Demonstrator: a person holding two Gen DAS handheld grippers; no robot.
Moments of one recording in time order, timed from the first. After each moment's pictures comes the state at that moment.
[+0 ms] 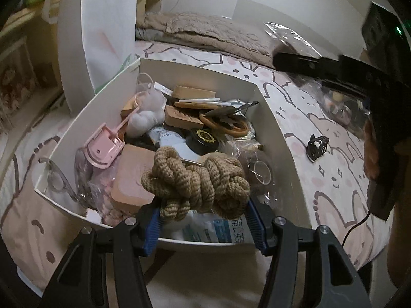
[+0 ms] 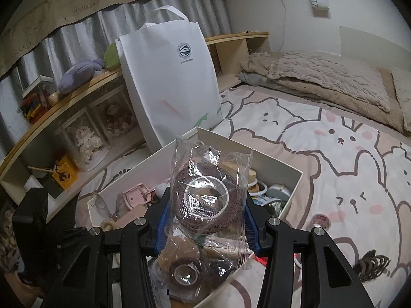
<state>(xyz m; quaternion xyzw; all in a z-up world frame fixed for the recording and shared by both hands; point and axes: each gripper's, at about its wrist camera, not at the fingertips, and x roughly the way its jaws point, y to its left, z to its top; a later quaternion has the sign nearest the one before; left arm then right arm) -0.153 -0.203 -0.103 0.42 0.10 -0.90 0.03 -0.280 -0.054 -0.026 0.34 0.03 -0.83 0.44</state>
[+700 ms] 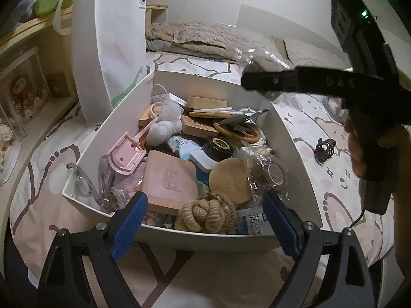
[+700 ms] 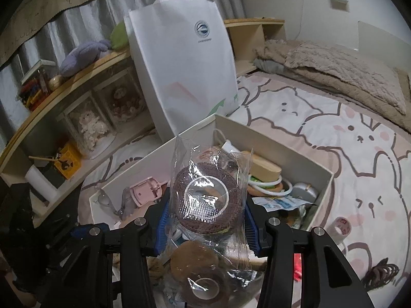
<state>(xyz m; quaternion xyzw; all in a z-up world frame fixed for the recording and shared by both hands) -0.139 -0.219 -0.094 0.40 0.08 -0.91 0.05 -0.278 -0.098 -0.039 0.38 0.06 -0.80 0.46</state>
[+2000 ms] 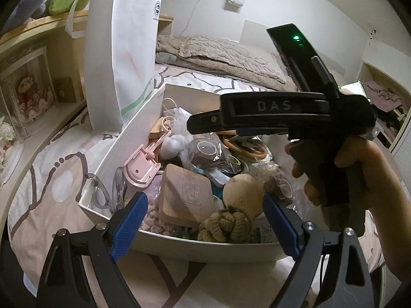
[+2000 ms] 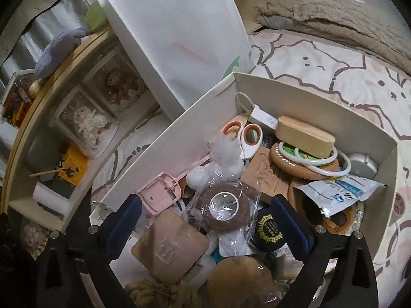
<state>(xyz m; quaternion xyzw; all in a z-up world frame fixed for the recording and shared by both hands) -0.131 -0.240 -0.090 0.36 0.10 -0.93 0.05 -0.293 -0.160 -0.081 0.47 0.02 -0.75 0.46</state>
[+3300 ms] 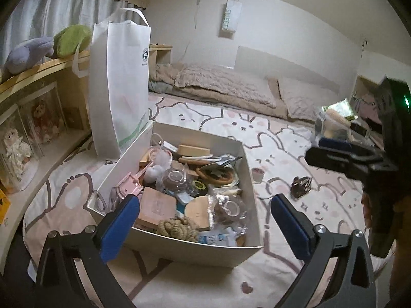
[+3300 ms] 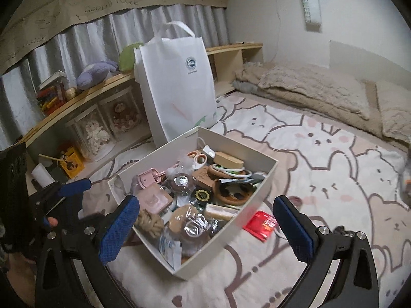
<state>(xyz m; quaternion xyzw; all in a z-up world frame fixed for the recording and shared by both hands) -0.092 -0.175 -0.016 0.30 0.10 -0.95 0.07 -0.209 0.017 0.018 0.32 0.05 -0.85 0.42</state>
